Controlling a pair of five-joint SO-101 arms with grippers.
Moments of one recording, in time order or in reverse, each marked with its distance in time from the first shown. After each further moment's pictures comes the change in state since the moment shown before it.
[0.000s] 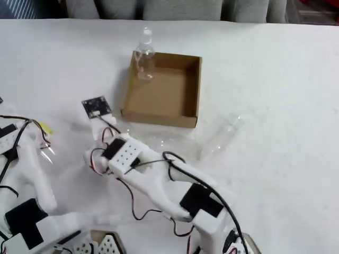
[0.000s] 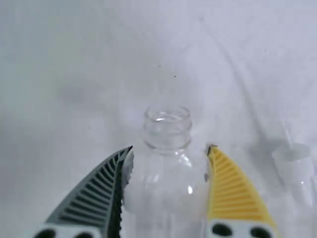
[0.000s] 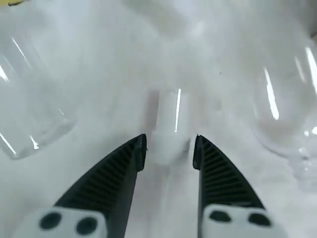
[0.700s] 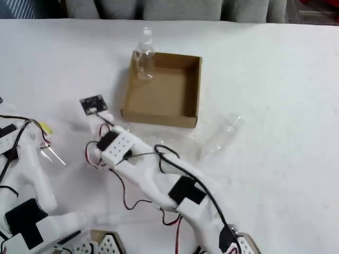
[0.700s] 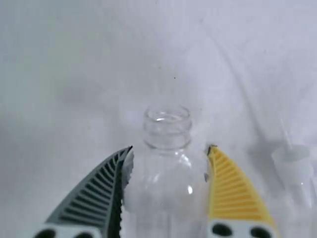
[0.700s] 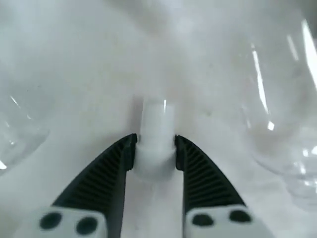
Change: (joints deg) left arm 0.0 0.0 0.0 -0.3 0.0; right arm 1.2 8.2 -11.1 10.0 1.2
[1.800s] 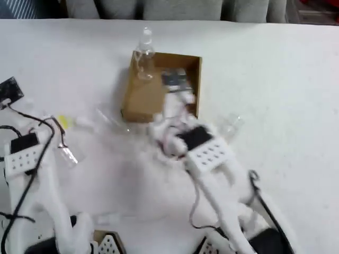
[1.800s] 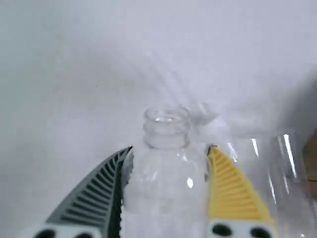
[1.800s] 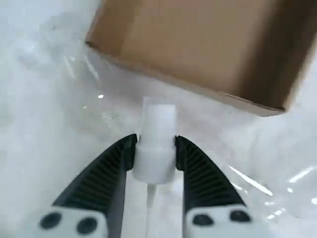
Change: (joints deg) left arm 11.0 -23.2 10.6 0.8 0.0; right arm 26.5 -56.1 39.2 1.6 11.3
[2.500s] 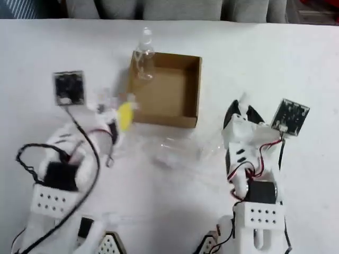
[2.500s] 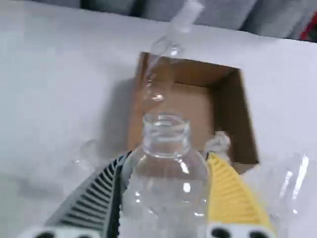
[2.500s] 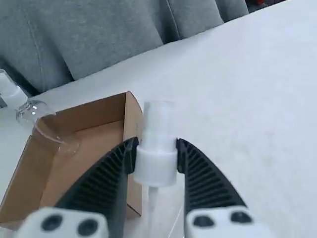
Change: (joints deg) left arm 35.6 -28.0 1.5 2.8 -1.8; right arm 31.1 -41.5 33.4 -26.9 0.0
